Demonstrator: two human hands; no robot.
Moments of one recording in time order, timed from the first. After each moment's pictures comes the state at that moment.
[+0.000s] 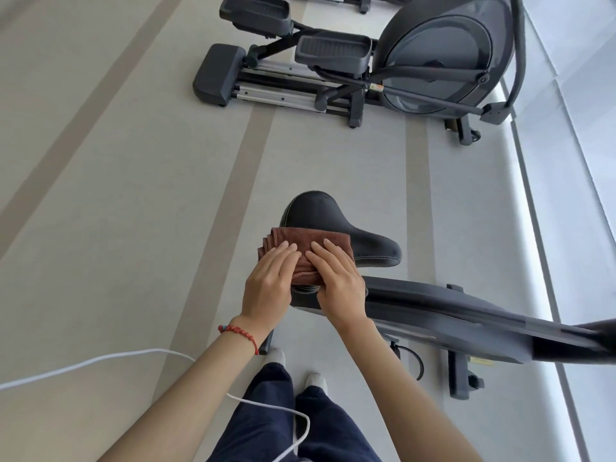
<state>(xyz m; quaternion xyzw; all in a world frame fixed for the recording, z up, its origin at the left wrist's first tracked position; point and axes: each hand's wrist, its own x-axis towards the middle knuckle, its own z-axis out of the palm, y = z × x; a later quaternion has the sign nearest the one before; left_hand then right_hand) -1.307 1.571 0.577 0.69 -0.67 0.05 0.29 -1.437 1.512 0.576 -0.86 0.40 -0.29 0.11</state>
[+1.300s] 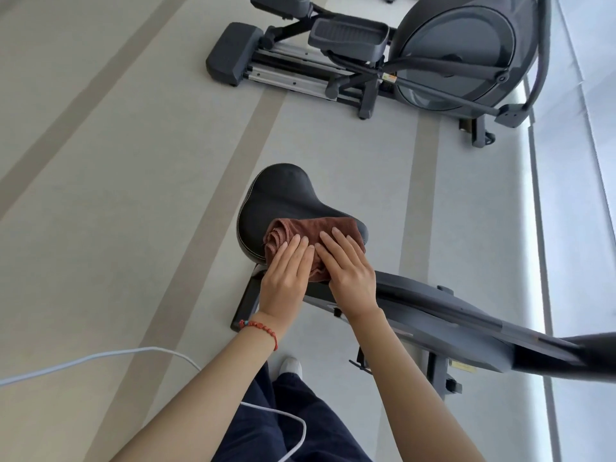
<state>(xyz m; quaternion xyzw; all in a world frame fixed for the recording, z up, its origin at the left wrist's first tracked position) -1.424 1.557 0.545 0.73 -0.63 0.14 0.24 -1.537 1.473 0.542 -0.90 0.28 -0.35 -0.03</state>
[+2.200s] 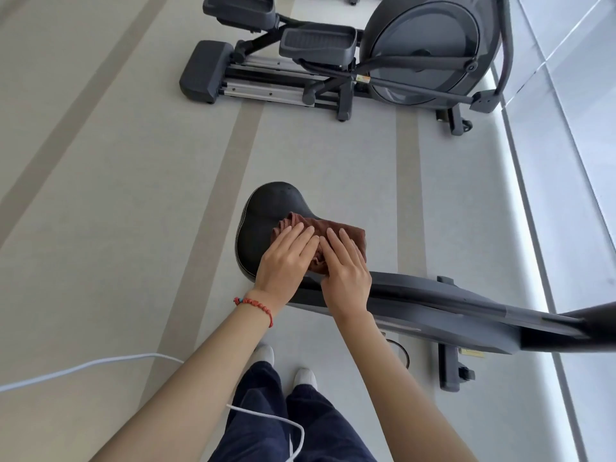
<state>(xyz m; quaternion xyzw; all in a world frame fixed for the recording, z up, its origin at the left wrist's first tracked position) -1.376 1.512 0.573 0.63 -0.73 0.12 0.23 -1.500 1.484 0.566 -0.82 0.47 -0.33 0.03</state>
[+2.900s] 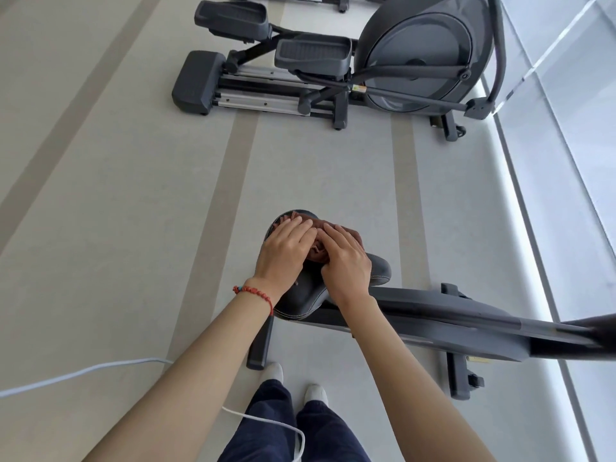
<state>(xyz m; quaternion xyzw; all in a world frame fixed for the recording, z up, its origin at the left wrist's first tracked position) -1.306 1.467 0.596 0.63 -0.73 0.08 0.24 -1.428 1.440 0.591 -0.81 0.51 -0.27 0.10</state>
